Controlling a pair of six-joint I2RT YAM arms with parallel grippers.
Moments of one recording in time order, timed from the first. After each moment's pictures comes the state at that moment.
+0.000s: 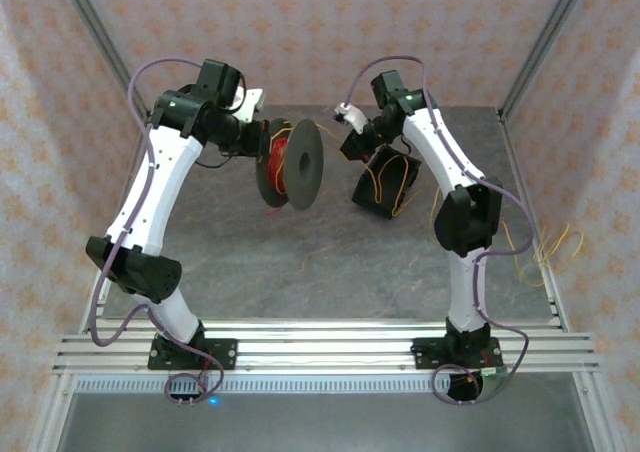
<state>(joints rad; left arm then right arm) -0.25 1.71 2.07 -1.35 0.29 -0.25 0.34 2.13 2.16 -1.17 -0.65 -0.62</state>
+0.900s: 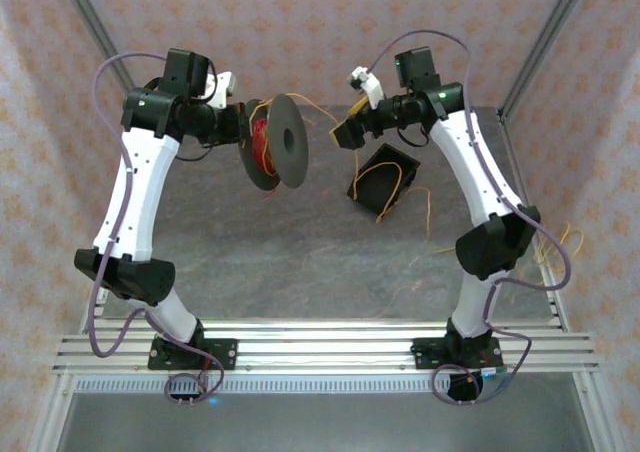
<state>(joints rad) -0.15 1.67 2.13 -1.34 0.32 -0.35 0.33 1.87 2.12 -1.03 -0.75 -0.29</state>
